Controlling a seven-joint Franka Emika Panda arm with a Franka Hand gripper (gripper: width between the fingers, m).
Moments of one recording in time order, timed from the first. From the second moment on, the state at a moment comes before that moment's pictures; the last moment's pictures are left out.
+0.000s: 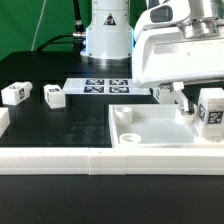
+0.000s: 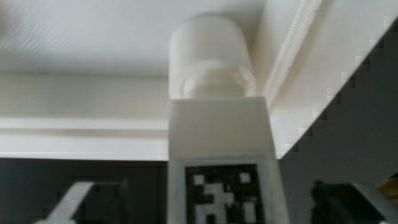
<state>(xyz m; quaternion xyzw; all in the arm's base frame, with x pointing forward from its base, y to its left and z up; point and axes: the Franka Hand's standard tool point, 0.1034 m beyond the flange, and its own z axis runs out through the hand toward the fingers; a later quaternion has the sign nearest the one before) 0.623 0.116 0.069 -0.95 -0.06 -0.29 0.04</state>
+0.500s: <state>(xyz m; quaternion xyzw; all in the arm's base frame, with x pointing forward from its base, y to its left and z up) 0.623 0.117 0.070 -0.95 -0.06 -0.29 0.04</state>
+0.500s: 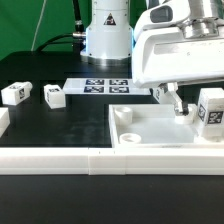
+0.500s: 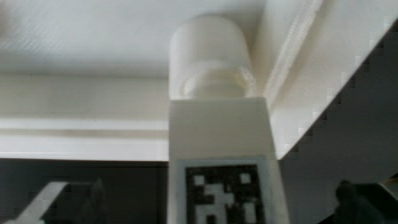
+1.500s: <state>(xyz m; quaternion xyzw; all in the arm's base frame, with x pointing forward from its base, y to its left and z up) 0.632 0.119 0.095 -0.99 -0.07 -0.10 0.07</state>
